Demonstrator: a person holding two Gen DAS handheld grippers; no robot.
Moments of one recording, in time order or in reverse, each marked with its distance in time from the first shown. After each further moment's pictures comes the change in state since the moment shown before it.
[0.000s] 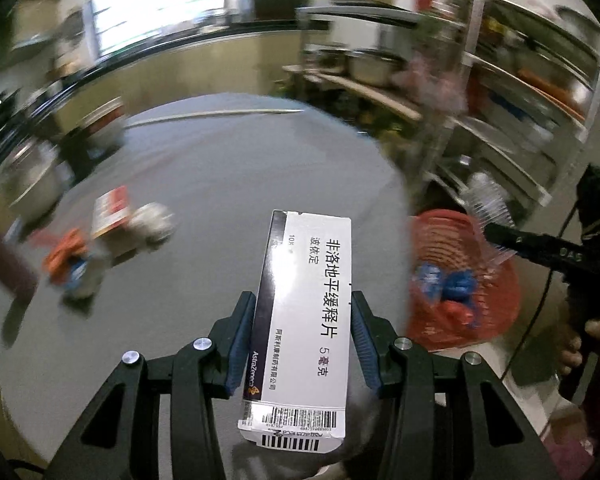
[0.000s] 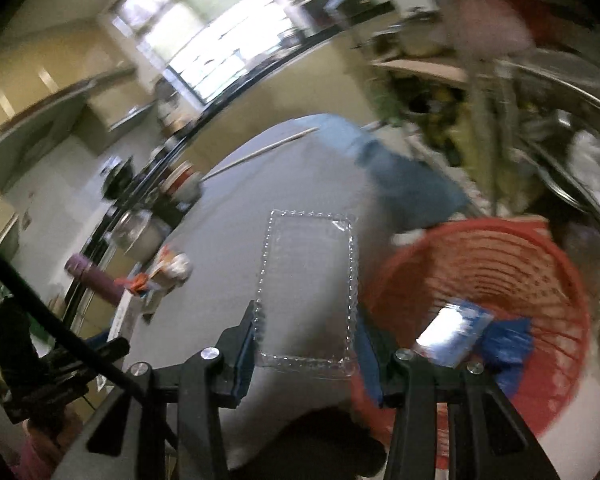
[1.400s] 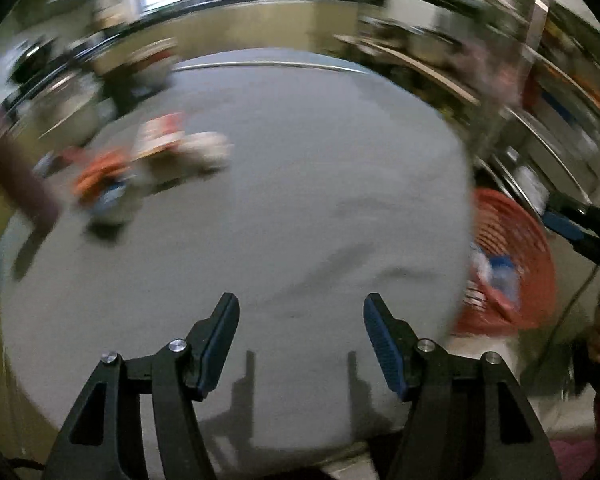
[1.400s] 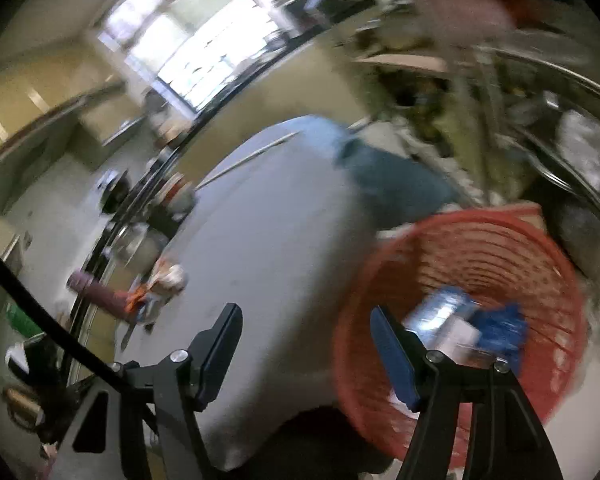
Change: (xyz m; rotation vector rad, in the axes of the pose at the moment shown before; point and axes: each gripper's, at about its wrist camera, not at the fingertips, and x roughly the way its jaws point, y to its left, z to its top) left arm -0.001 0.077 -0.045 -0.214 0.103 0.164; right arm 0.023 0.032 0.009 -0.046 0.040 0.080
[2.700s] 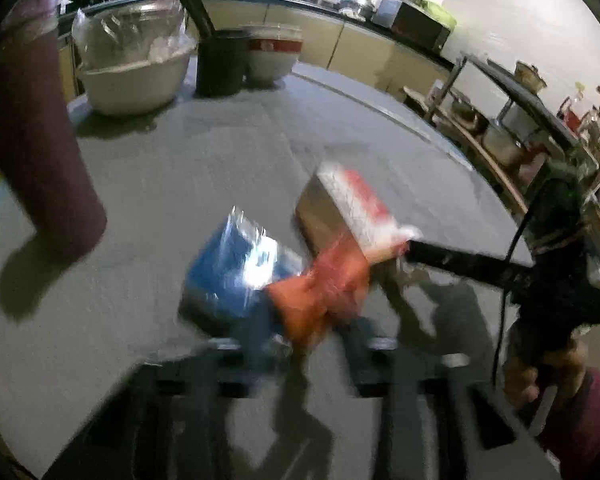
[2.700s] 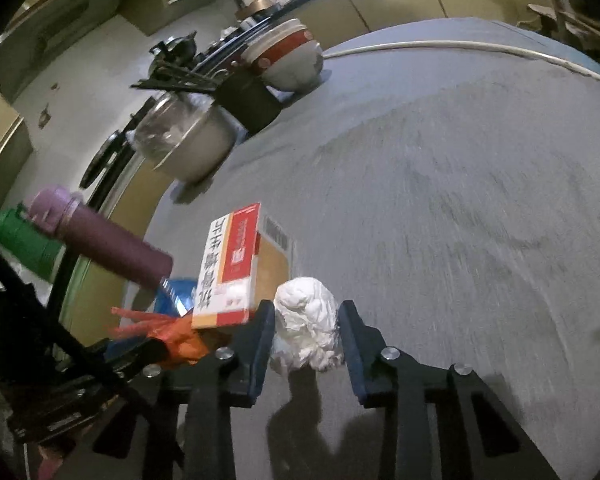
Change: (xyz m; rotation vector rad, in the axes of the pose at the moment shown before) left arm 0.071 0.177 0.063 -0.254 -0.025 -0.148; right arm 0.301 0.204 0.026 -0.267 0.367 0.155
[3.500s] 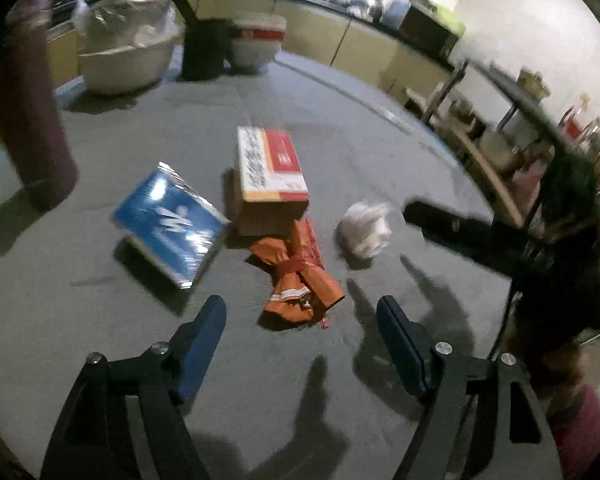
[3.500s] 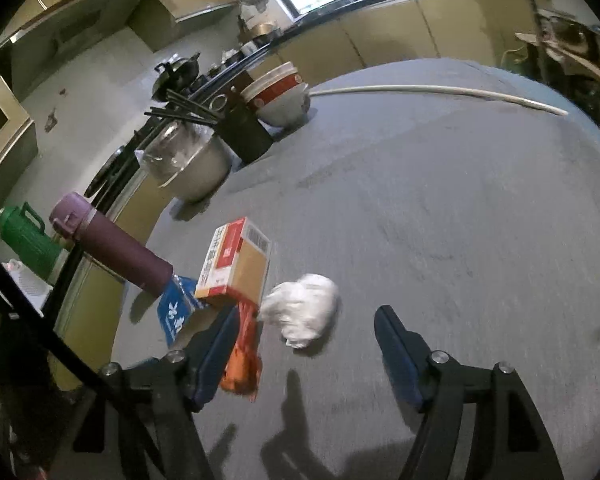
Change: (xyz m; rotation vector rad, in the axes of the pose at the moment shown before) left arm 0.010 -0.062 -0.013 -0.064 0.000 0.023; right arm -0.040 -0.015 0.010 -0.031 -0.063 -0.019
